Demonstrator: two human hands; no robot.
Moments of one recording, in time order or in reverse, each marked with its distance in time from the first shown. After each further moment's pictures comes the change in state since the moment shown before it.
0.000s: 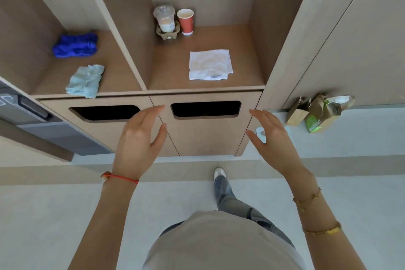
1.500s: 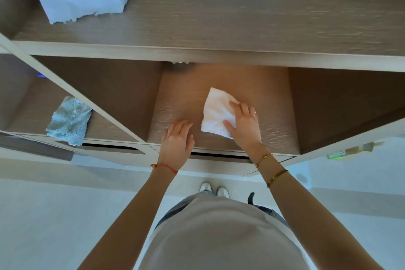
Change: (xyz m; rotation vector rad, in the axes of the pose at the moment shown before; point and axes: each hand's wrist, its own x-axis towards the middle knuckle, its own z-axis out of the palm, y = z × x) left_hand 0.208 -0.111 0.175 0.064 -0.237 -0.266; right_hand 0.322 0.036 0.139 -0.208 -0.148 0.000
